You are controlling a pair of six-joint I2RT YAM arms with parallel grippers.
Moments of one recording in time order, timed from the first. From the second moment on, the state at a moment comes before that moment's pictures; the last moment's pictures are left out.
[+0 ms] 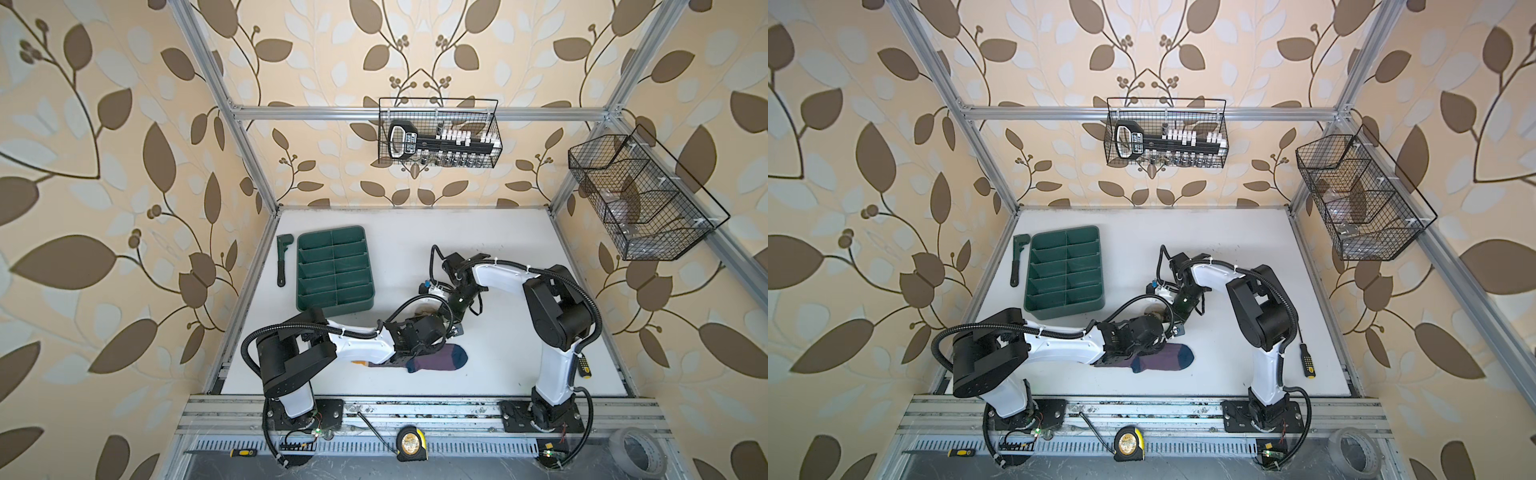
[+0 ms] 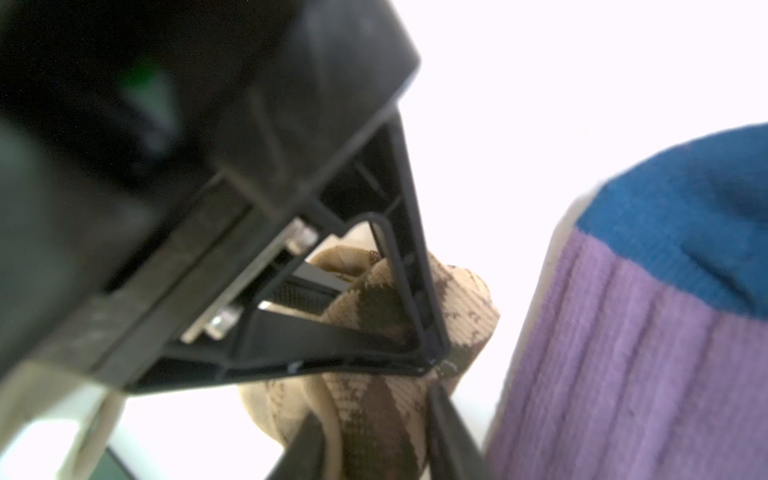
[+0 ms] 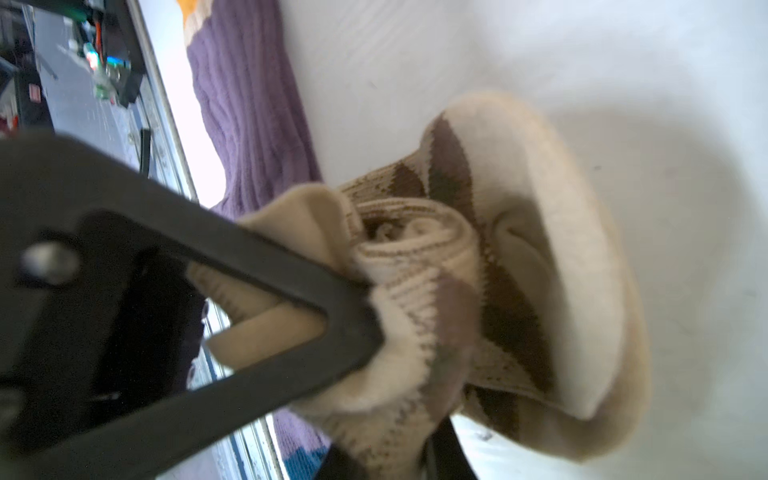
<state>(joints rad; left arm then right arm) -1.10 1.69 0.80 0.02 -0.34 0.40 0.47 1.94 1.23 -0.94 -0.61 -0.54</state>
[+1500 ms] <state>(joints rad) -0.84 2.16 1.65 -0.78 0.31 0.18 0.48 0.52 0.50 -0.36 0.00 -0.64</state>
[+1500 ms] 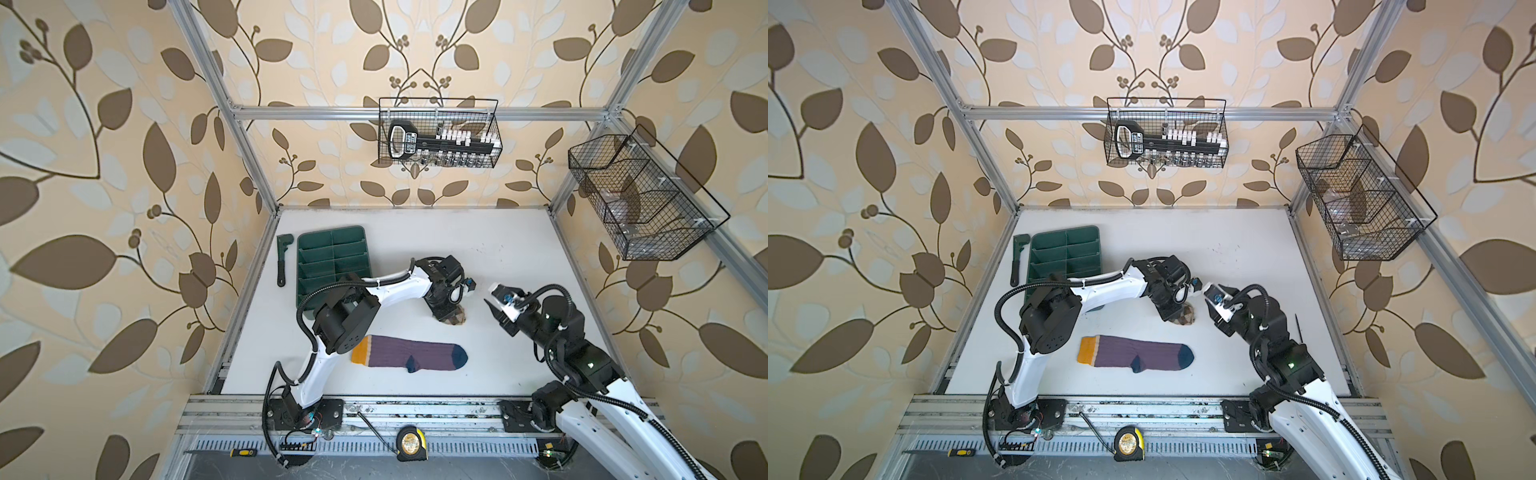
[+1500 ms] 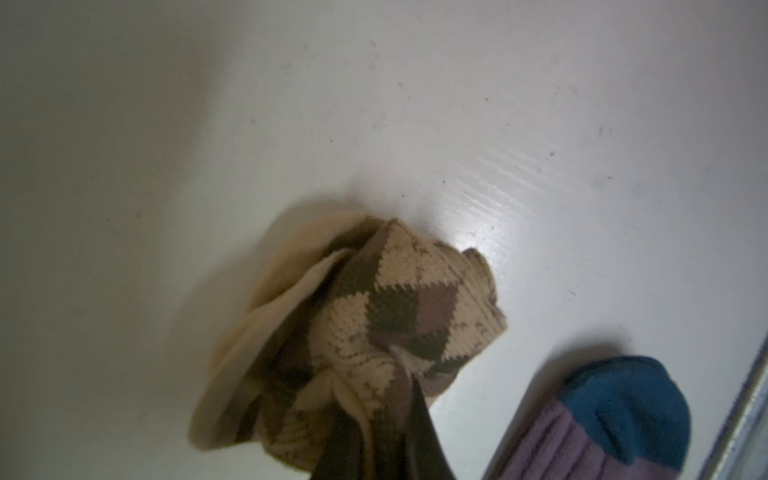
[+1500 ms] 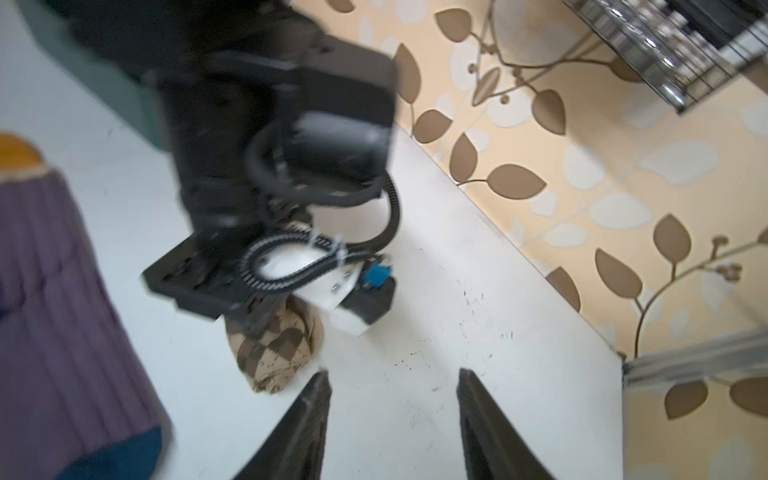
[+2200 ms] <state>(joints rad) -0.79 2.19 1.68 -0.82 0.45 0.15 0.80 1.31 0.49 -0.01 0.39 -1.10</state>
